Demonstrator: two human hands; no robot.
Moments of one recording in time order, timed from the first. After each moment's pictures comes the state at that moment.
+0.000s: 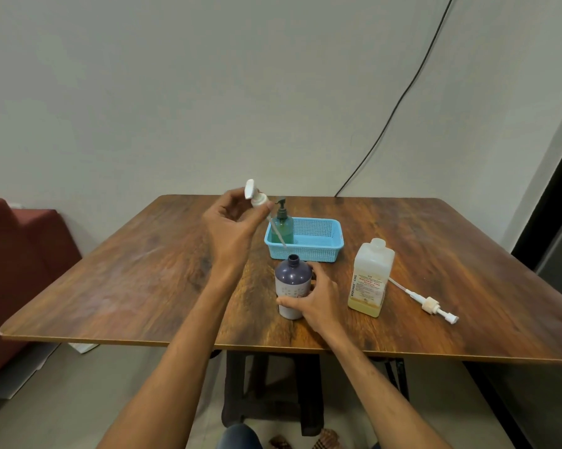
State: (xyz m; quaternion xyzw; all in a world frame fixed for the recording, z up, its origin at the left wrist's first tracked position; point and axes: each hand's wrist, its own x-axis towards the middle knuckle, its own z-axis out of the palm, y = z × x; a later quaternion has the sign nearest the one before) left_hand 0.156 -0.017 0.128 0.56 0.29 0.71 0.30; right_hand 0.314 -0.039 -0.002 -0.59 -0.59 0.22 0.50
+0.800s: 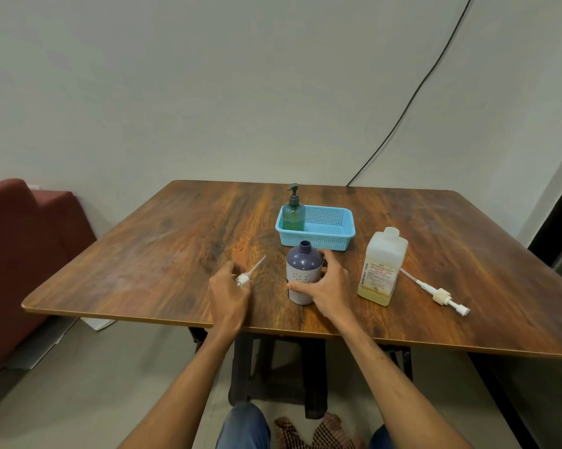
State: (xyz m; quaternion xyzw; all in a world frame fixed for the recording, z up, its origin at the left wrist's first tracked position) left_hand 0.111 -0.014 -0.030 0.60 0.58 0.52 0.17; right_hand 0.313 -0.038 -0.003 -0.60 -0.58 0.23 0.50
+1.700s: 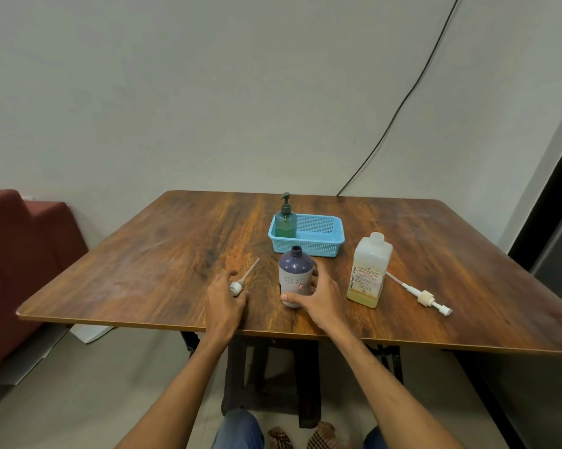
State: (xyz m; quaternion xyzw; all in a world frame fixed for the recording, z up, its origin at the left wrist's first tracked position) left_hand 0.105 -0.018 -0.039 0.64 0.60 0.45 0.16; right_hand 0.316 -0.053 -0.008 -0.61 -0.58 0.27 0.47
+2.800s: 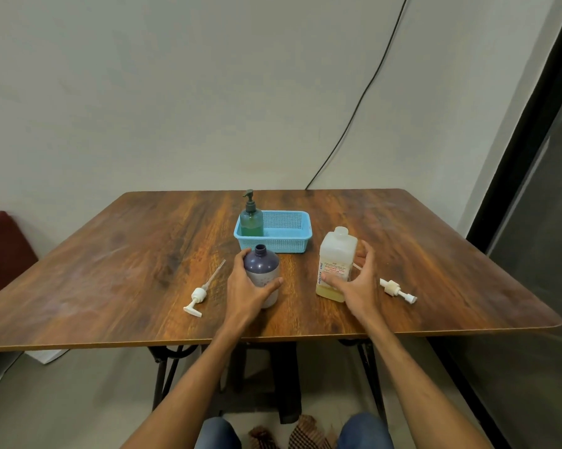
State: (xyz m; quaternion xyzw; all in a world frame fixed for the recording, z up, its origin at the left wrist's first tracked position) left_hand 0.207 -0.019 -0.007 0.65 0.50 0.48 0.30; right_hand 0.431 -0.062 -0.008 -0.62 -0.46 0.21 0.60
